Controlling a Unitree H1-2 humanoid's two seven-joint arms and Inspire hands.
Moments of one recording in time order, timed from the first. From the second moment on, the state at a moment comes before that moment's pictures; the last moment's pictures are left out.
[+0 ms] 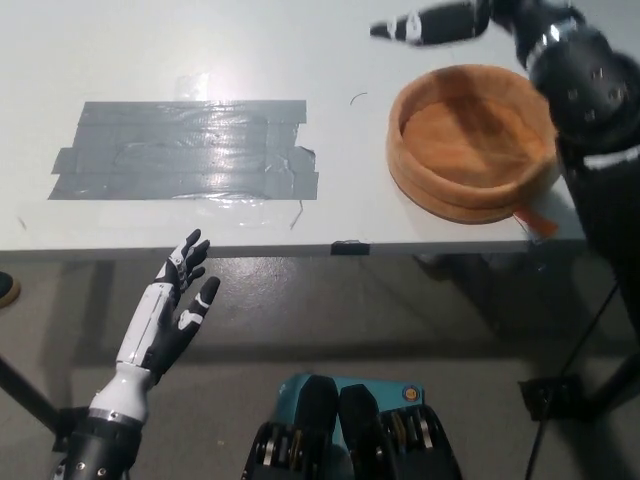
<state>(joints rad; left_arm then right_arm) -0.19 0.17 -0.02 0.13 0.09 -0.21 -0.08 -0.97 -0.25 0.19 0.21 -0.32 0.21 0.27</state>
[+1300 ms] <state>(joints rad) -0.11 0.17 -0.04 0.12 0.10 -0.23 -0.08 -0.20 -0.17 0.14 0.05 -0.15 0.01 0.26</state>
